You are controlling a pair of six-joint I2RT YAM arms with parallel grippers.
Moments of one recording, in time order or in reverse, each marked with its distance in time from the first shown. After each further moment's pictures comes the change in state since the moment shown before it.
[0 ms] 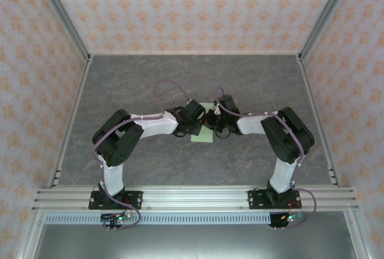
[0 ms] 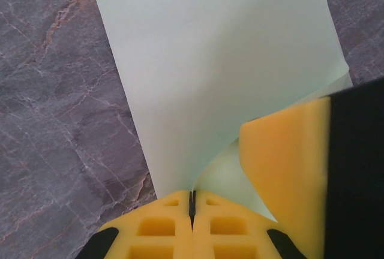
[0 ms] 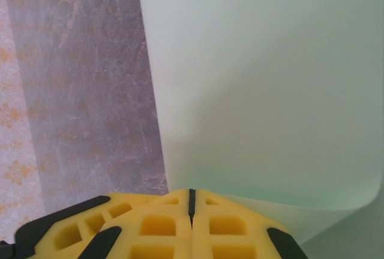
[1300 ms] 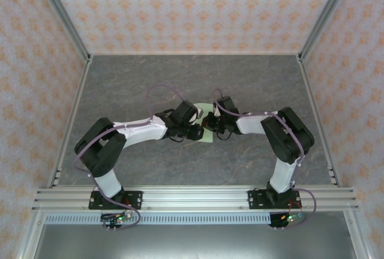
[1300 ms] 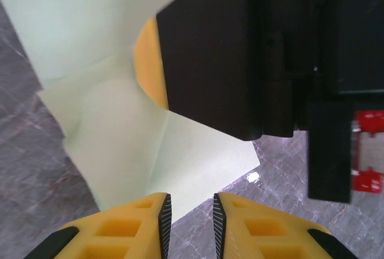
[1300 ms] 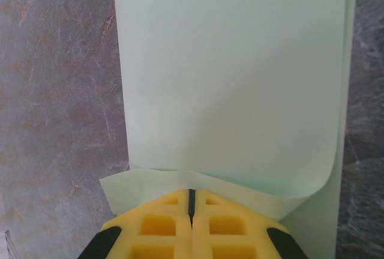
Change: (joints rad) left arm 0.005 -0.178 -0.134 0.046 0.307 -0.049; right arm 0.004 0.000 0.013 -0.089 0.040 -0.093
